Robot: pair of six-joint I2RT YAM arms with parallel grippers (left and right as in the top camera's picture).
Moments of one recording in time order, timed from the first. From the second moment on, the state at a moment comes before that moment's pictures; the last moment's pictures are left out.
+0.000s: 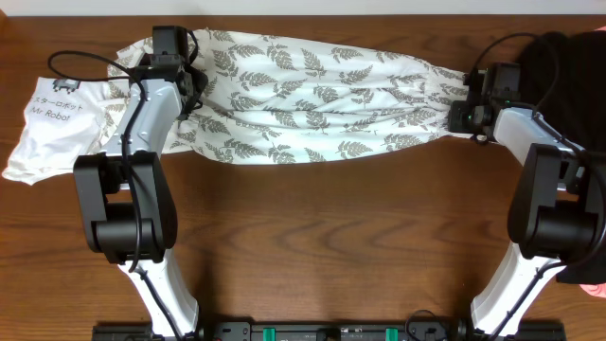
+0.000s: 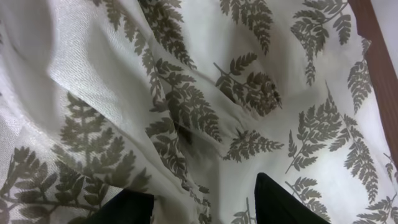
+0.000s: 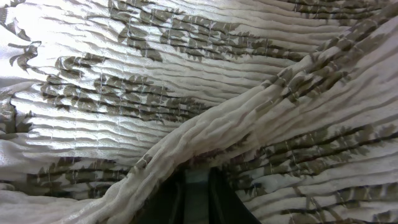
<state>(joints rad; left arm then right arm) 0.03 2.06 1.57 -0.57 -0.15 -1.01 -0.14 2.08 1.30 -0.31 -0.07 -0.03</state>
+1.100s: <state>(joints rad) 0.03 2.08 1.61 -0.52 -0.16 -0.93 -0.14 2.08 1.30 -0.31 -0.07 -0.03</state>
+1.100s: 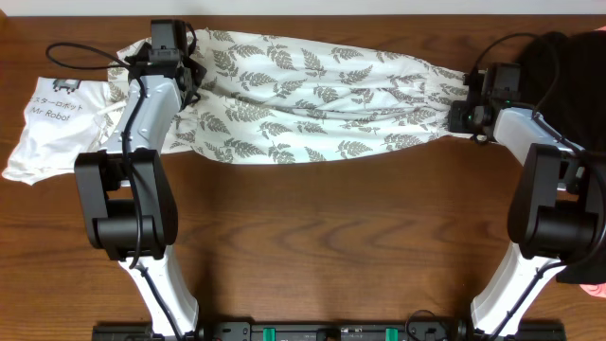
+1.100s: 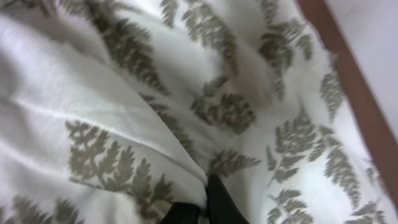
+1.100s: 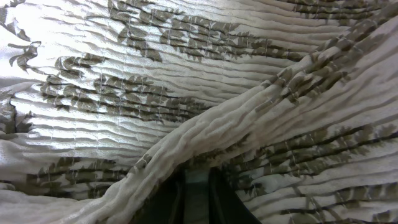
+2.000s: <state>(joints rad) 0.00 2.20 1.65 -0.29 -0.13 -0.63 -0.14 2.08 1.30 -0.31 -0.07 -0.03</state>
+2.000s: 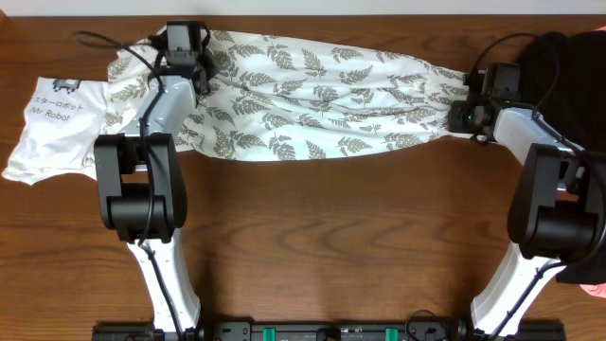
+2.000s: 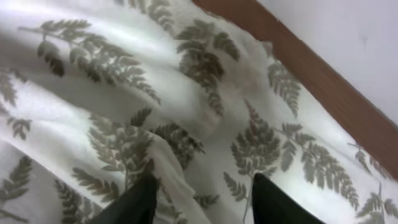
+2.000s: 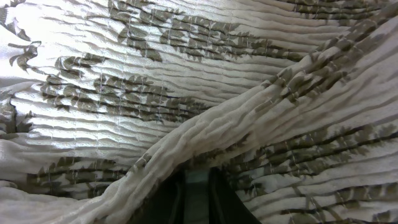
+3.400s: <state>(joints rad) 0.00 1.96 1.65 -0.94 -0.12 -0.33 0.10 1.84 1.33 -0.60 -0.15 -0.24</state>
